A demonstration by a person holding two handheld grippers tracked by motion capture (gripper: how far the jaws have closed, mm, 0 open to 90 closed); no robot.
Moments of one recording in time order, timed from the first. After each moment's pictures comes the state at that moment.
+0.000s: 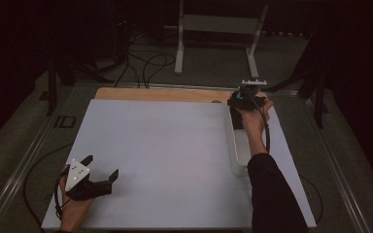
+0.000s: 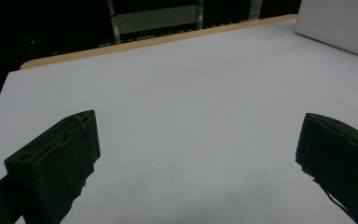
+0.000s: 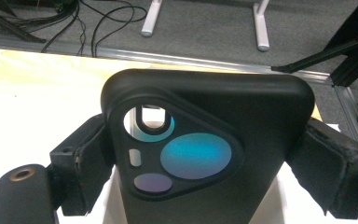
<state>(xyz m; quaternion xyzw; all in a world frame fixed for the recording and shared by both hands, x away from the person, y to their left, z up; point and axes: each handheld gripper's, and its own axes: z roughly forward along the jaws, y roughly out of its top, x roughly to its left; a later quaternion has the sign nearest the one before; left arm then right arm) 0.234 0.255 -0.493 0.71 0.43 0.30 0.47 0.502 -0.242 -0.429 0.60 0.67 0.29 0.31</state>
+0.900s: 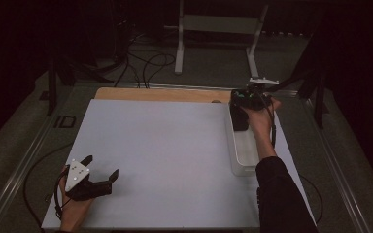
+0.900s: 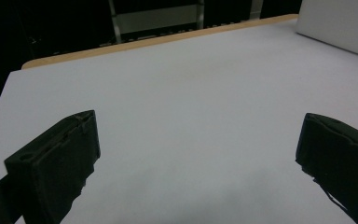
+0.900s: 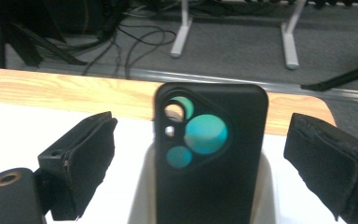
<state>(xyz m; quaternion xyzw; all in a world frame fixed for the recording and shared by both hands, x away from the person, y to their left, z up) 0.234 0.255 -0.493 0.71 0.43 0.30 0.47 0.483 -0.257 -0.406 0.58 0.67 0.36 0.29</state>
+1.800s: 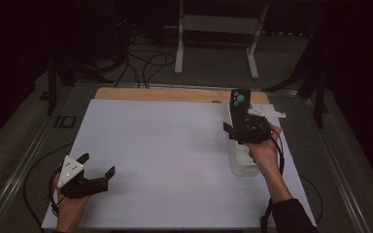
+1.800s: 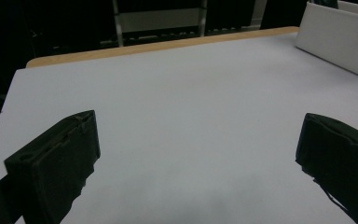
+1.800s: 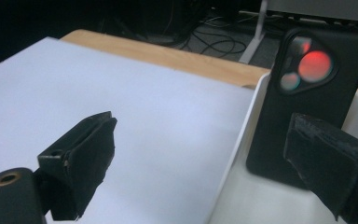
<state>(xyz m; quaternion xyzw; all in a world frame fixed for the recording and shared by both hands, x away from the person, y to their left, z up) 0.234 0.261 -0.475 0.69 0.45 0.29 0.48 0.363 -0.239 -0.405 0.47 0.73 0.44 0.23</state>
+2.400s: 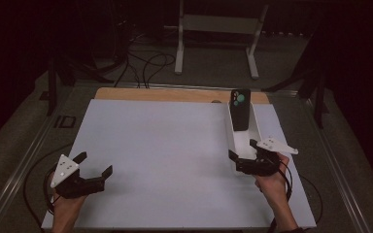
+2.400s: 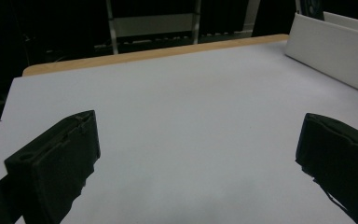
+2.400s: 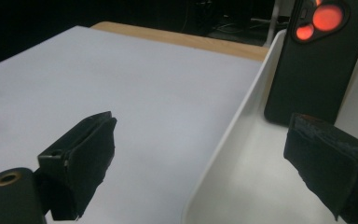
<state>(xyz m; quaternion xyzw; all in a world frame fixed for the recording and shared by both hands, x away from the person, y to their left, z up) 0.231 0.268 -0.465 0.69 0.44 0.28 0.49 0.286 -0.256 -0.436 0.44 0.73 0.47 0.23</state>
